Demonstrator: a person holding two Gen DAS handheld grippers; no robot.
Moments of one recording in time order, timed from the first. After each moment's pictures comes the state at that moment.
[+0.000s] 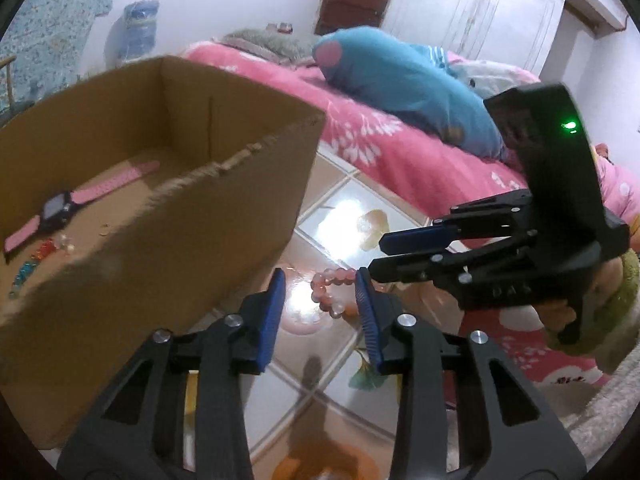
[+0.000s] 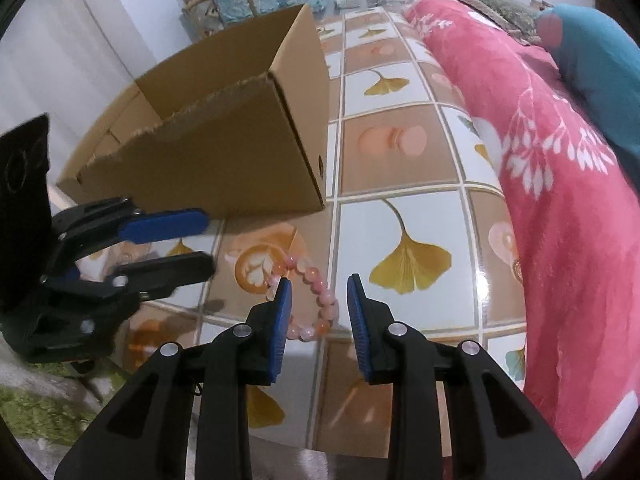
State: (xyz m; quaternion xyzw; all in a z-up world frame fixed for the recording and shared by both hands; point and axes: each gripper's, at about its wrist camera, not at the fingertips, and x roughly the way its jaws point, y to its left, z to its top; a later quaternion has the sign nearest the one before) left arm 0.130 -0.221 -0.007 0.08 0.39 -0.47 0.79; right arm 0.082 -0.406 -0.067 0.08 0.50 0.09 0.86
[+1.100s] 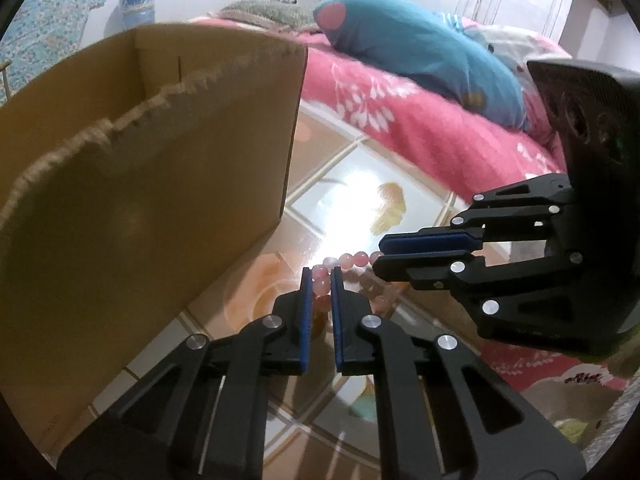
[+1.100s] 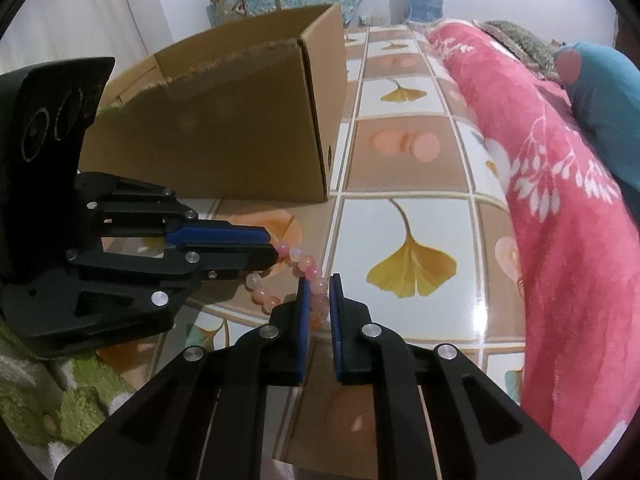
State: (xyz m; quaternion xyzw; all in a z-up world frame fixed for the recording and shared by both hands) left arm 0.133 -0.258 -0.027 0.12 0.42 -0.44 0.78; right arm 0.070 -0.398 -0.075 0.02 0.47 0.10 0.88
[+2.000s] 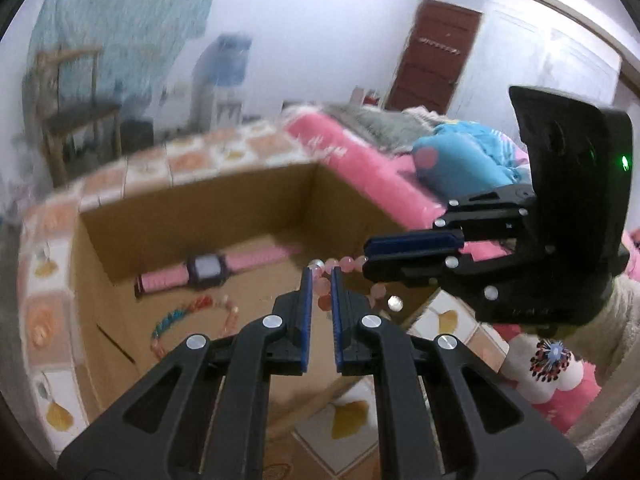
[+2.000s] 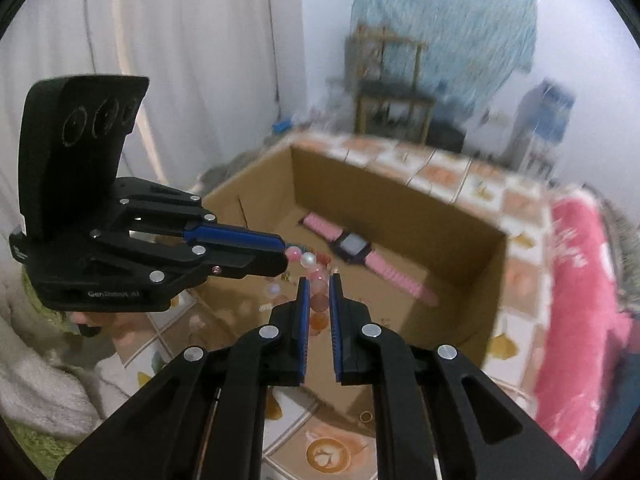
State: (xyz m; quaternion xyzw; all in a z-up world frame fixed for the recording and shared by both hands) left arm 0.210 -0.125 0.076 -0.01 0.36 -0.36 0.86; right arm 0.193 -0.300 0.042 -0.10 0.40 0.31 0.86
